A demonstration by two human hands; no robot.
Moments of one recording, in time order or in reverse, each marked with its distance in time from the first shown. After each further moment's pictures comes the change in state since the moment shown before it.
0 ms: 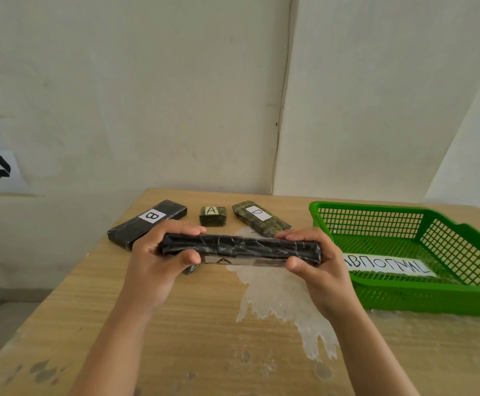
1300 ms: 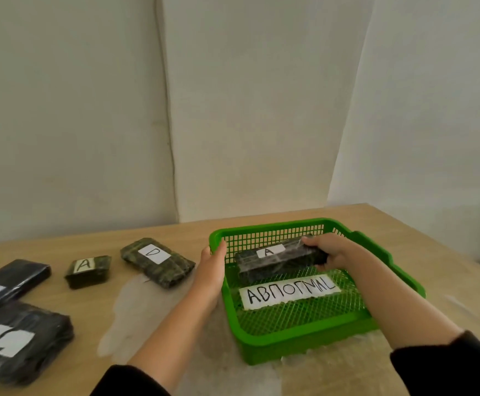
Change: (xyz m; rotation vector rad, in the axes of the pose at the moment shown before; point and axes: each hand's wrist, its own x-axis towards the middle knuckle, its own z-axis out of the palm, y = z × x) left_hand 0.103 -0.122 0.272 0.103 -0.199 -0.769; right_hand 0.089 0.041 -0.305 -0.385 0.446 1.129
